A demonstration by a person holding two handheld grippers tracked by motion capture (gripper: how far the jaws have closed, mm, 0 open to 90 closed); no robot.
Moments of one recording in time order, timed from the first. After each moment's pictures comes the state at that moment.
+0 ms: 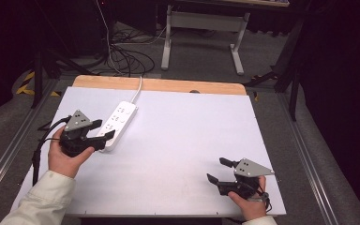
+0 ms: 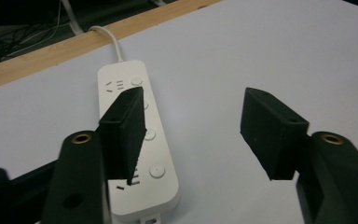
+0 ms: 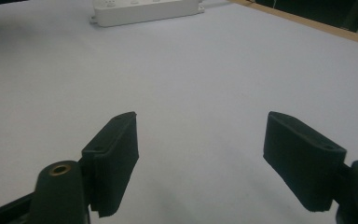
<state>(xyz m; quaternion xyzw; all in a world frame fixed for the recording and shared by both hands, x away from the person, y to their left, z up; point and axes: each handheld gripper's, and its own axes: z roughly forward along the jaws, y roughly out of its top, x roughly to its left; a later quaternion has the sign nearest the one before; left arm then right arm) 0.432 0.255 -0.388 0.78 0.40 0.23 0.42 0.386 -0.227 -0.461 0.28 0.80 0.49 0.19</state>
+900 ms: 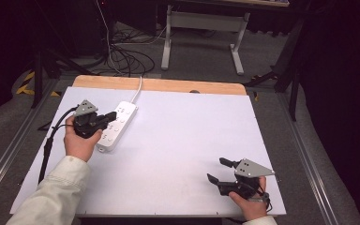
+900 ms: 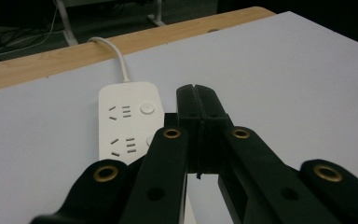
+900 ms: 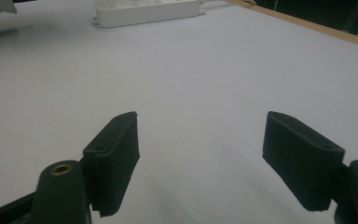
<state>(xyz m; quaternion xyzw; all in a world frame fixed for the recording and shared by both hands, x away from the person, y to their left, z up) 0.493 0.255 -0.422 0.74 0.42 0.22 0.47 0.386 -0.228 -0.461 0.27 0.80 0.49 0.19</state>
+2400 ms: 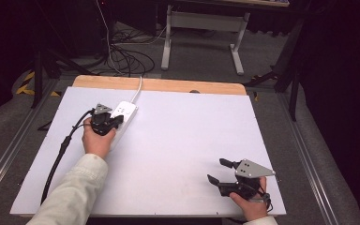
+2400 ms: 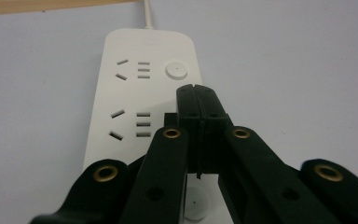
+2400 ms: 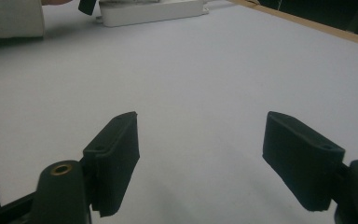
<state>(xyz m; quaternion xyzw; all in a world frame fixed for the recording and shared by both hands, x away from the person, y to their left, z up) 0.534 0.236 -0.474 0.72 0.50 0.21 0.42 0.385 -0.230 -0.462 0.27 0.81 0.49 0.19</state>
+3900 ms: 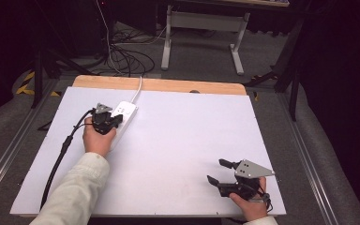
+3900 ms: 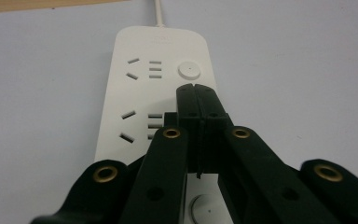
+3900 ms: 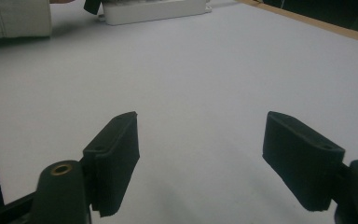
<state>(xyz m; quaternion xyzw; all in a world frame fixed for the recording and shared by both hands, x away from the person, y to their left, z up) 0.538 0.236 -0.477 0.72 0.51 0.21 0.42 0.384 -0.229 -0.463 0.27 0.81 0.49 0.18</state>
